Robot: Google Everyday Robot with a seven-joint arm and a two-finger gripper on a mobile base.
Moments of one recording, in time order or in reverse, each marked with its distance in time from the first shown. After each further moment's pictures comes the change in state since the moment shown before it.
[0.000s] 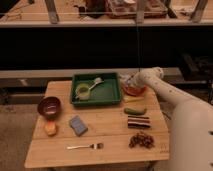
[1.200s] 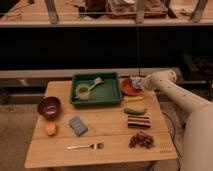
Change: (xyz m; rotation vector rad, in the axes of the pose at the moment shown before) arm 0.075 -0.012 -0.032 0.058 0.080 0.050
